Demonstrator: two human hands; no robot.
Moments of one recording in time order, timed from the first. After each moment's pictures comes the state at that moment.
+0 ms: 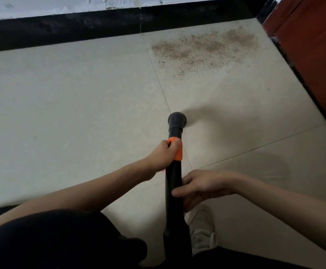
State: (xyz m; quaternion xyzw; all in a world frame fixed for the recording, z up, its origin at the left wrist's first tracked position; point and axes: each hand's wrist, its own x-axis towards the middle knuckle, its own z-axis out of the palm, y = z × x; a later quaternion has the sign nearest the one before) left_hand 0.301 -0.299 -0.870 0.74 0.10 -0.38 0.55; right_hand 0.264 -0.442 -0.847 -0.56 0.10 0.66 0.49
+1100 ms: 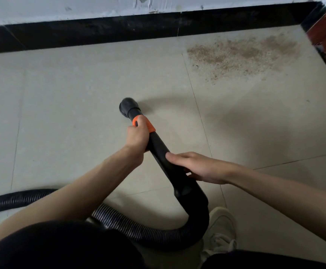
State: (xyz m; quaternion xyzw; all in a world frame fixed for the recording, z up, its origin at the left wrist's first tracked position) left_hand 0.322 -0.201 -0.856 0.63 0.40 -0.12 0.65; right_hand 0.292 -0.363 -0.835 -0.67 0.01 0.56 0.48
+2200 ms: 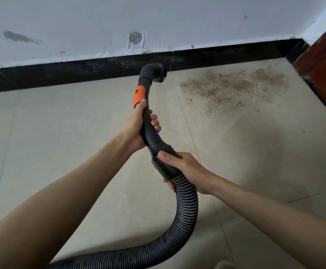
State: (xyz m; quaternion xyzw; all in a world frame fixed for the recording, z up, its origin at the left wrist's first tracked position) left_hand 0.458 -0.191 -0.844 0.38 0.29 -0.20 0.86; right_hand 0.375 -0.342 -0.837 -0.64 0.04 0.40 0.66
